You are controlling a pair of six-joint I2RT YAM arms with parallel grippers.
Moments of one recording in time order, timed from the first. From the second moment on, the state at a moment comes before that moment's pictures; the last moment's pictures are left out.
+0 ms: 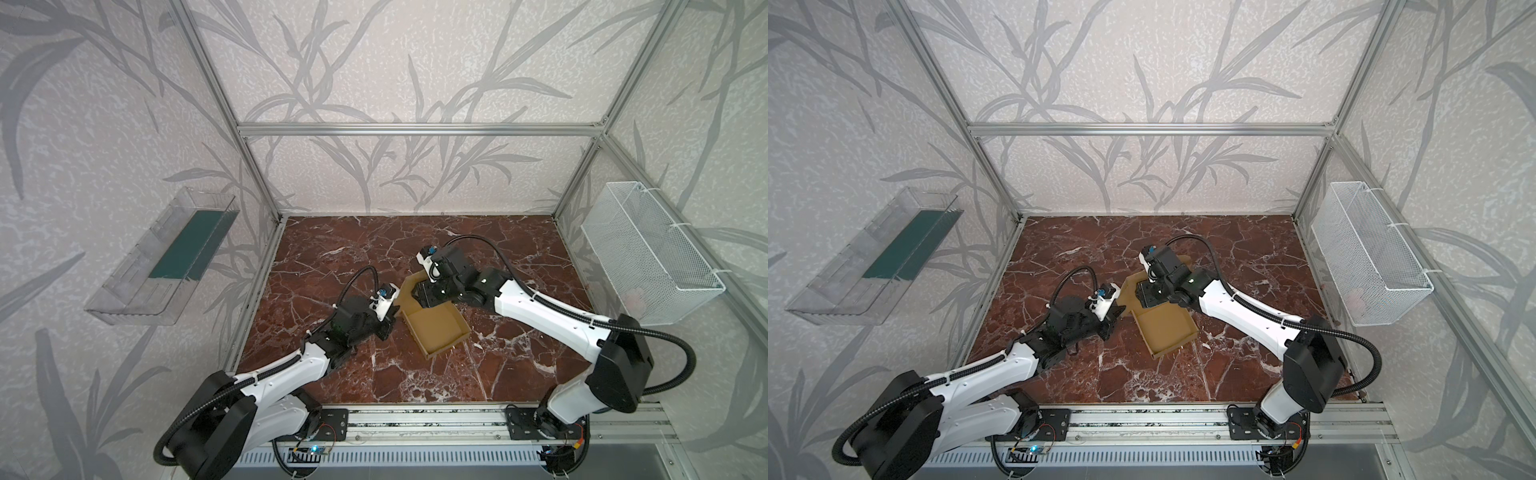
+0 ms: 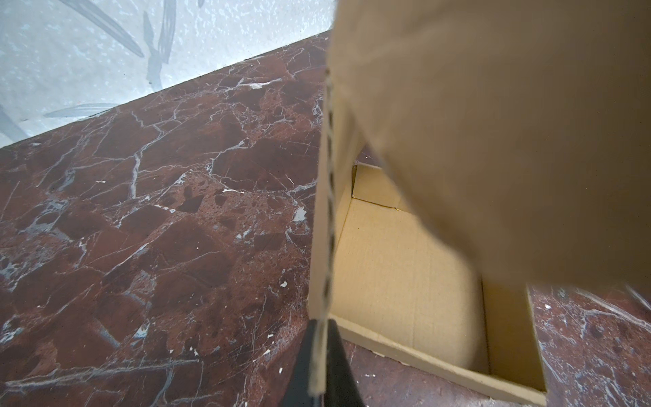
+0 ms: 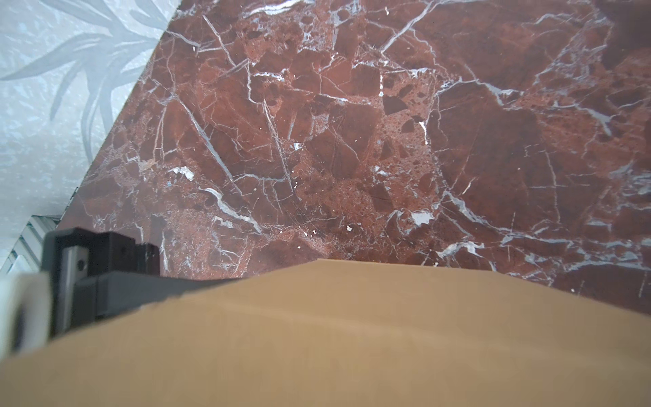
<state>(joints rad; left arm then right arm) -0.61 1.13 0.41 0.28 0.17 0.05 0.79 1.53 1.24 -0.54 -0.09 0.39</state>
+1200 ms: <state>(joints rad) -0.54 0.77 0.86 -0.72 0.66 -0.13 0.61 0.78 0.68 -0.36 -0.34 0.33</state>
